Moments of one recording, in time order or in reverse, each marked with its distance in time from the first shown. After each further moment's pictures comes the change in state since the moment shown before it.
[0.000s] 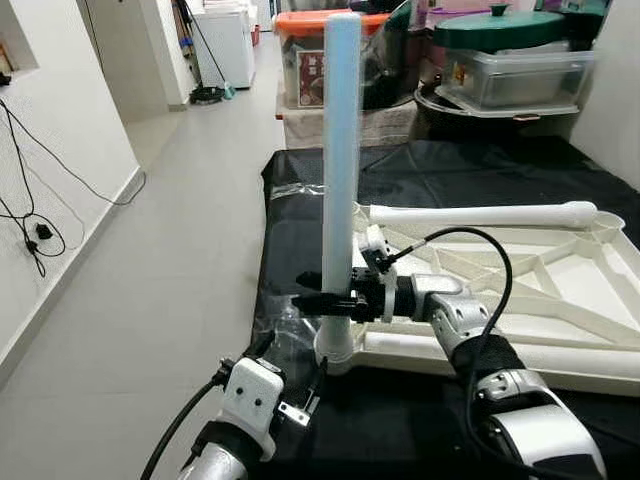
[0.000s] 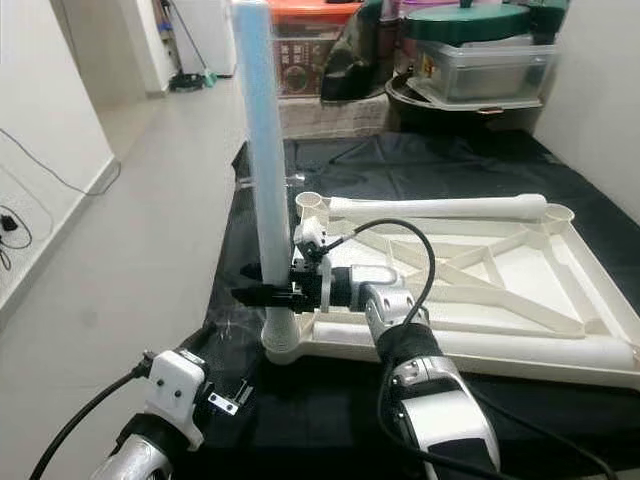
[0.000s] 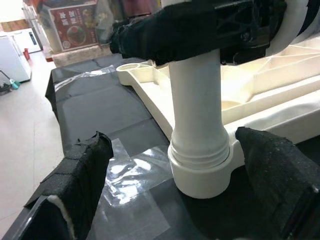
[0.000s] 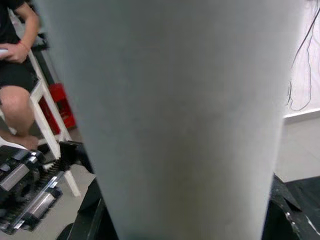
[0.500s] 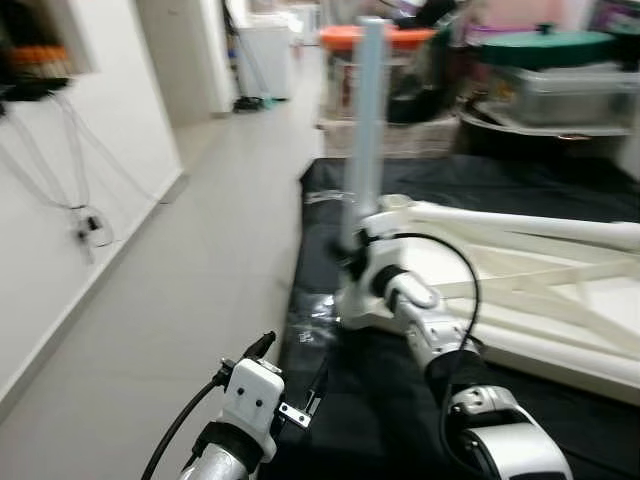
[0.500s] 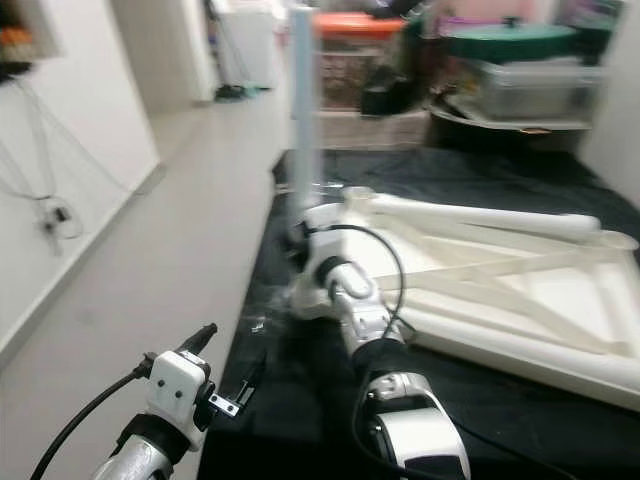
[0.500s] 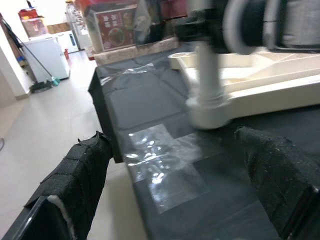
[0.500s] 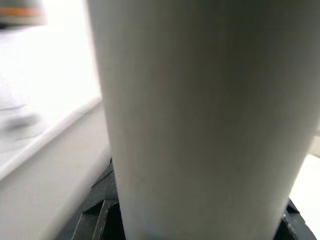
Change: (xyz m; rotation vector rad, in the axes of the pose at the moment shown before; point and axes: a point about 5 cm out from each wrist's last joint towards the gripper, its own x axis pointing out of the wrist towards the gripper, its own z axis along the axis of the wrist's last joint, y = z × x) left arm 0.000 0.001 -0.001 -0.002 0.003 0.003; right arm -0.039 -0.035 -0.009 -0.032 -0.097 -1.457
